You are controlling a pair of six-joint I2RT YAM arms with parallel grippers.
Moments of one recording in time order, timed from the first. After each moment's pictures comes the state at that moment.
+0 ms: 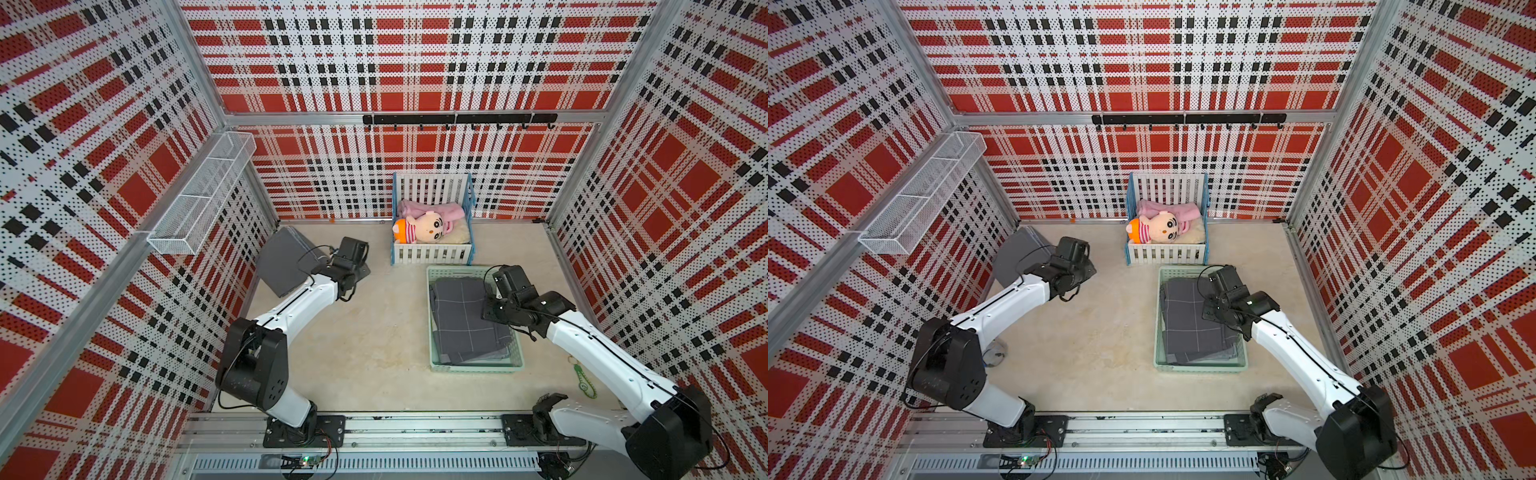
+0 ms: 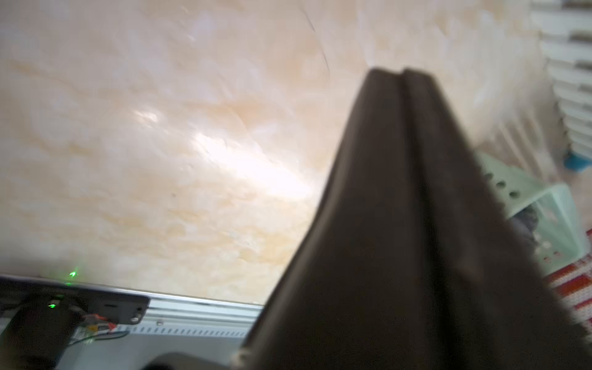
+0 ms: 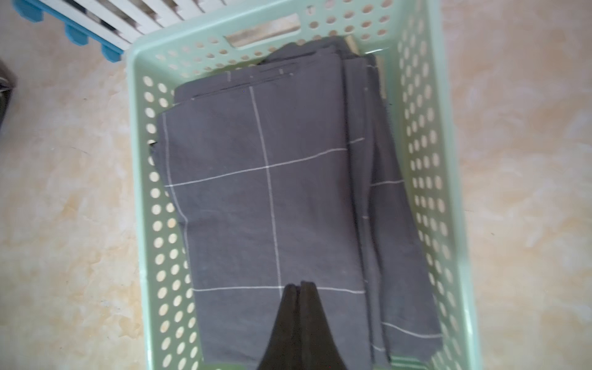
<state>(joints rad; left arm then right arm) -0.30 1.57 1.14 -0.45 -0.30 -0.83 0.47 1.19 0.94 -0.75 0.06 0.61</state>
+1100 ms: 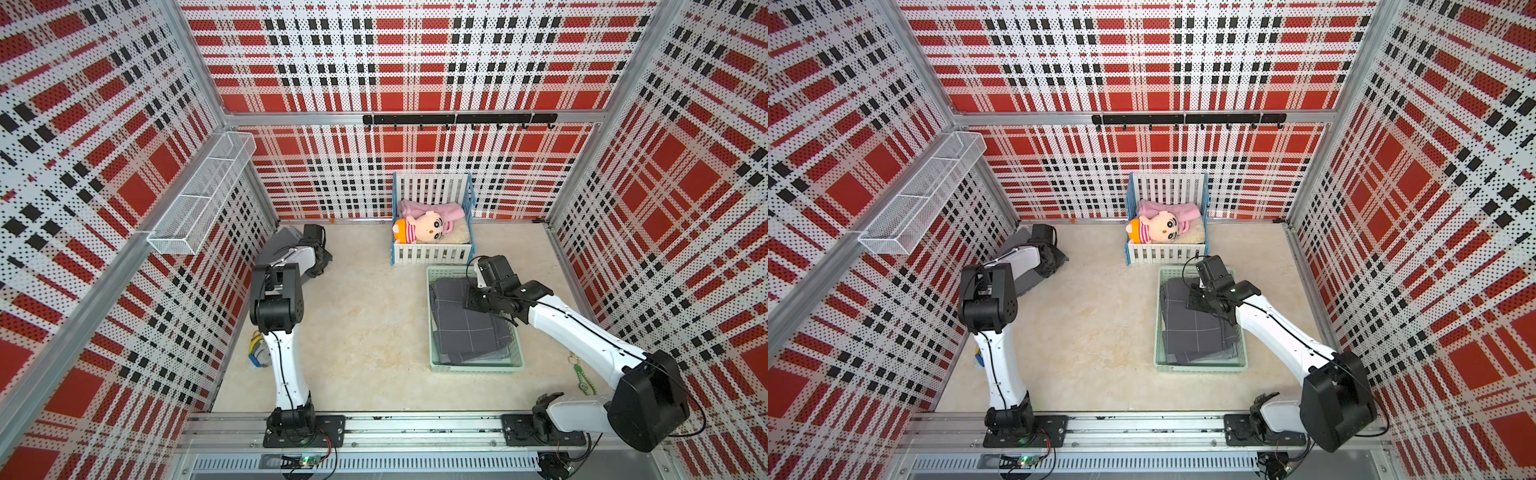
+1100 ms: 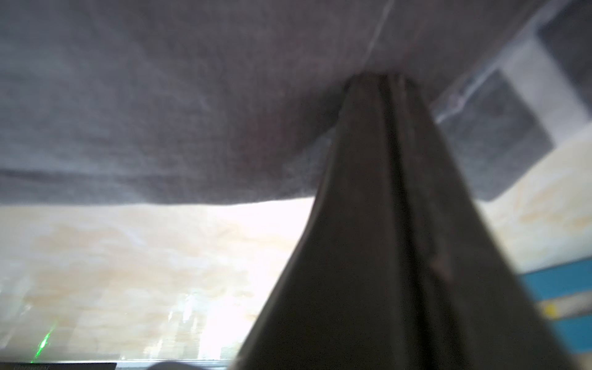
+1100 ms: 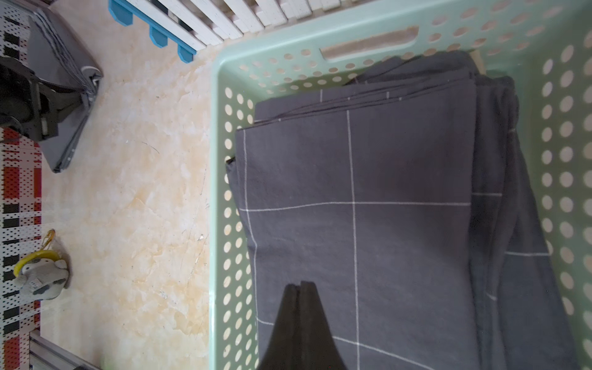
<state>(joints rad) 0.03 2.16 1.52 -0.40 -0.12 -0.84 0.48 1.34 1.01 -0.59 -0.08 0.60</state>
